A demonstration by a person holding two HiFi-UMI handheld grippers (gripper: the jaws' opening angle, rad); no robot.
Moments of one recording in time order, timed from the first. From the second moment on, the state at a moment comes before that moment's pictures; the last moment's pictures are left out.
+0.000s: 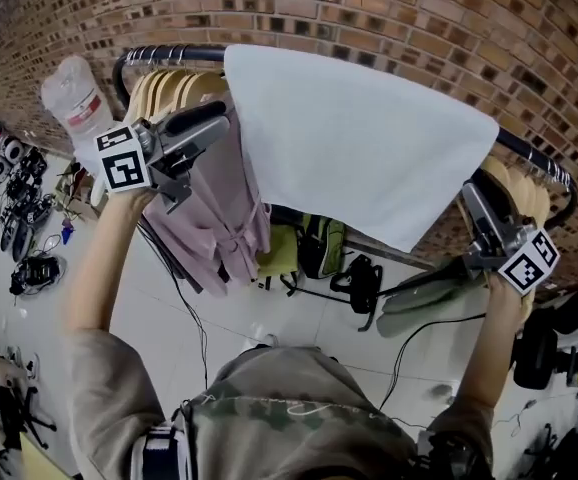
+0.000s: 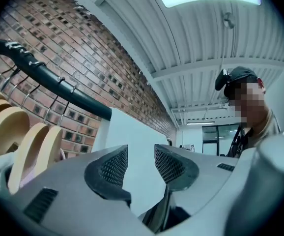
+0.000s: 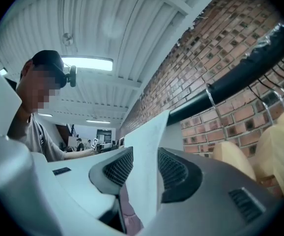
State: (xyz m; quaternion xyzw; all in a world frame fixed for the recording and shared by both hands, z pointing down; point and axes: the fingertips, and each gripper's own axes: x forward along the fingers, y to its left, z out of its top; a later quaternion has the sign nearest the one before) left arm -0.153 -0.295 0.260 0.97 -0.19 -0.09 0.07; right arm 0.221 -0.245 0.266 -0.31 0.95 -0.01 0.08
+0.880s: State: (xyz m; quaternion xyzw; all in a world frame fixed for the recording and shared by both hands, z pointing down) left arm -0.144 -0.260 0.296 0.99 -0.15 -0.07 -0.02; right arm 0.190 -0.200 0.274 -0.37 0.92 0.07 0.09
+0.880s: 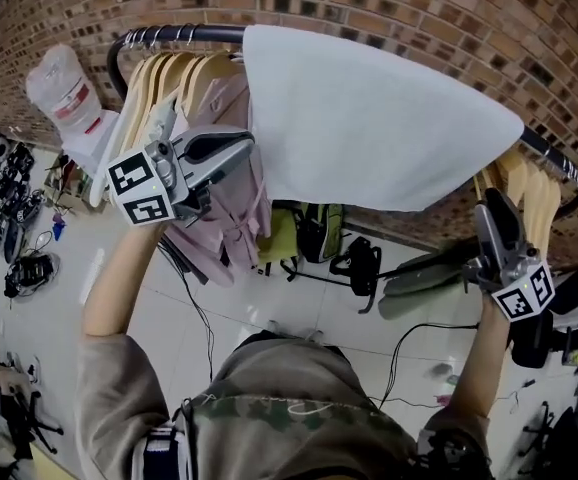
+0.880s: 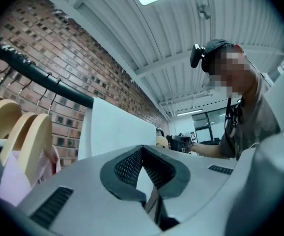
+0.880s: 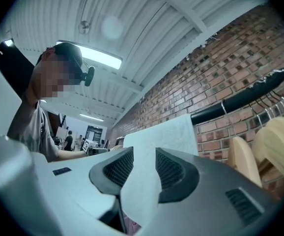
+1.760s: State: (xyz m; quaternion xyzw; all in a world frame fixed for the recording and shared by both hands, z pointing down) left arm -0.094 -0.164 0.331 0.98 -0.19 -0.06 -0.01; right arm 0.124 -0.120 0.310 -0.33 0.94 0.06 0.09
